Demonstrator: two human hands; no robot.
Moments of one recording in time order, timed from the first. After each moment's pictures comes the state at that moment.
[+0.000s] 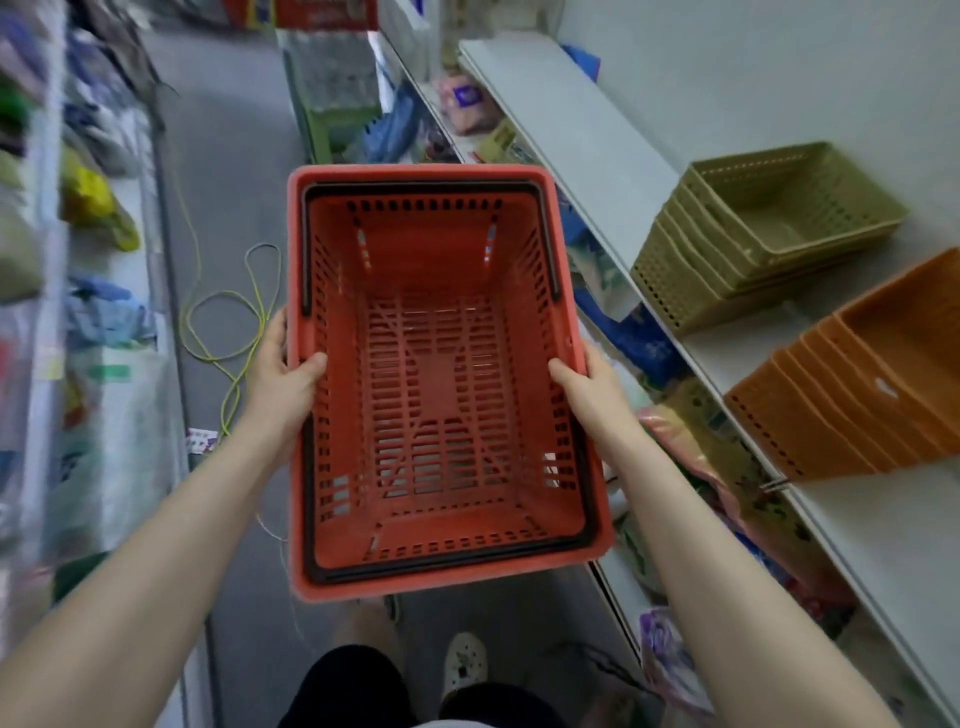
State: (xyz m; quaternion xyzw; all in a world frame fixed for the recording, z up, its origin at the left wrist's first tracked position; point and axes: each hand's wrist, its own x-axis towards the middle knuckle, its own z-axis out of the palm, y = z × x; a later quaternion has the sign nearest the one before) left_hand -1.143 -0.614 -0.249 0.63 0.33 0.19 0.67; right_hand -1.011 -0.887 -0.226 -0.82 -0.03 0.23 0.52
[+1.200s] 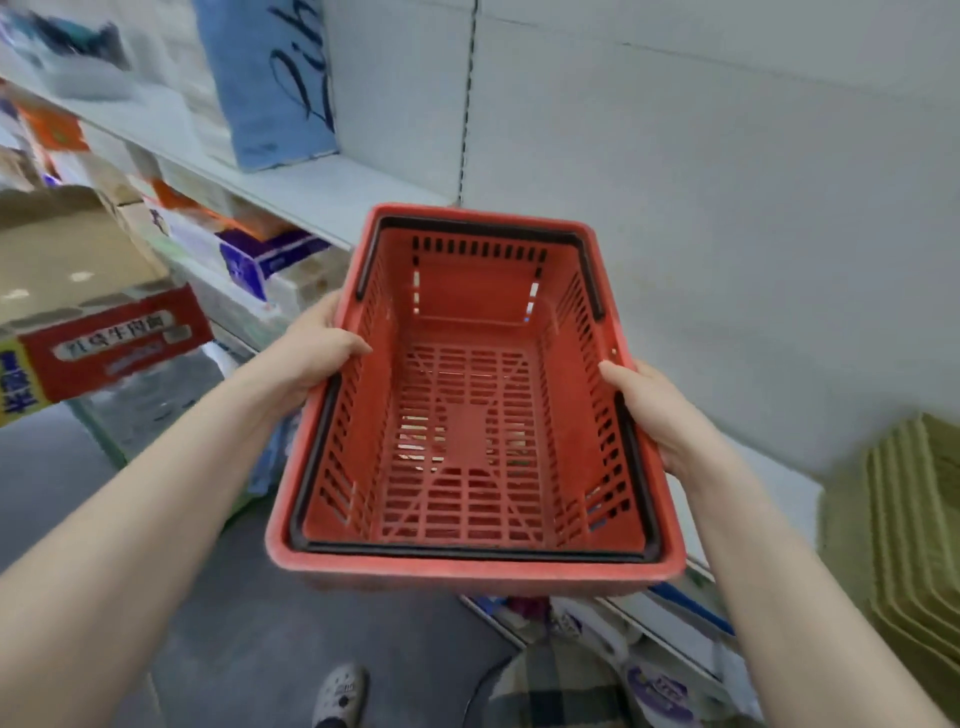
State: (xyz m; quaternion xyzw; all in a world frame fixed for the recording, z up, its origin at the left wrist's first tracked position) left_hand -0.435 -0.271 -0.099 0.78 0.03 -0.06 0.63; right_hand -0.510 -0.581 -0.095 -0.73 0.17 0.05 0.66
